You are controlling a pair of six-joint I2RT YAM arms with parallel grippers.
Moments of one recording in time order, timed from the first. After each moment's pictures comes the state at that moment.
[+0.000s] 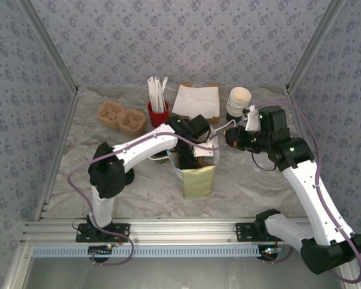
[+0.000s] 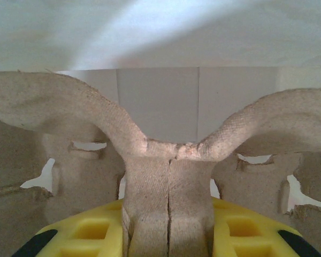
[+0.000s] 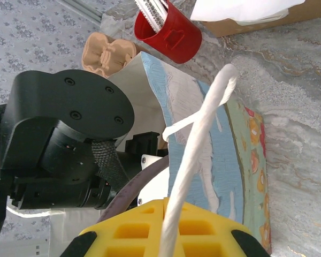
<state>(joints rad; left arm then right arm) -0.94 1.97 1.76 -1.19 0.11 0.51 0.32 1.01 1.21 -0.86 -0.46 0.58</state>
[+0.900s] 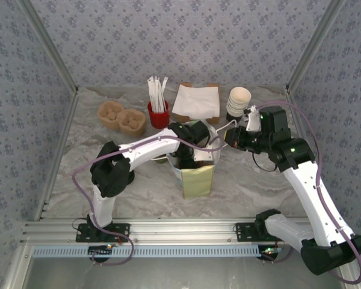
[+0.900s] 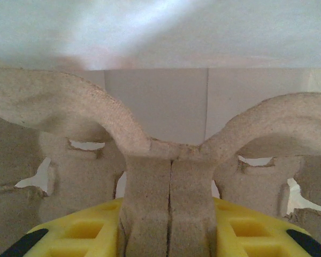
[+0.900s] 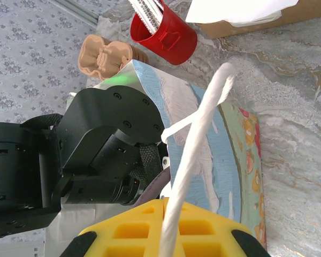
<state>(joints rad) -0.94 1.98 1.65 -1.07 0.11 0.51 0.32 1.01 1.21 -0.87 -0.45 0.58</state>
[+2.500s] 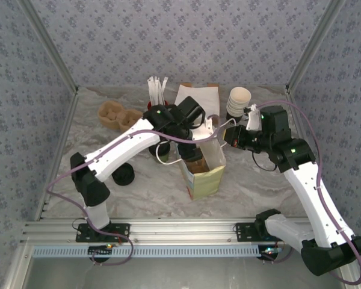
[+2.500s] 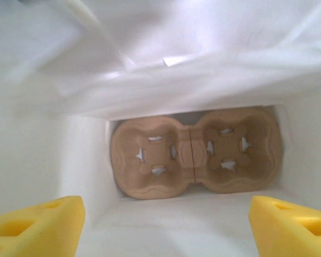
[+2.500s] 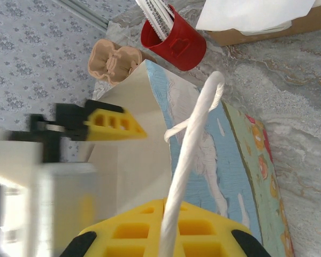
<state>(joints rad) -0.94 1.78 1.93 -1.19 0.09 0.42 0.32 1.00 1.20 -0.83 -0.46 0.58</state>
